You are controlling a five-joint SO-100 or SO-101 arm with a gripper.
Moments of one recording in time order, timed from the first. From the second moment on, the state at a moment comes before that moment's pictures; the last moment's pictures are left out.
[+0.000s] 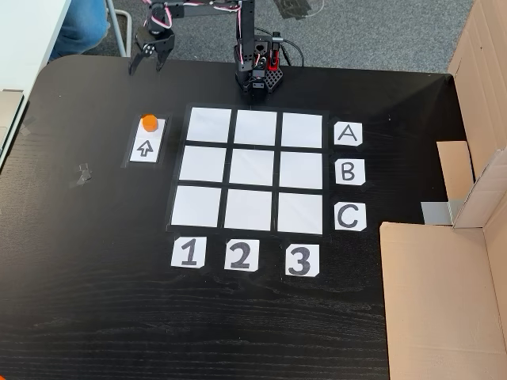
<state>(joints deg) 67.2 85.9 78.8 89.9 68.6</state>
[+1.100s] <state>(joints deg) 55.5 64.2 66.0 89.9 67.1</state>
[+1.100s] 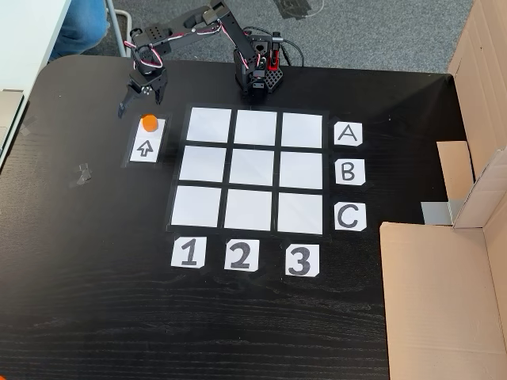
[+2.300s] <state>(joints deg) 57.3 54.1 57.9 89.6 58.3</state>
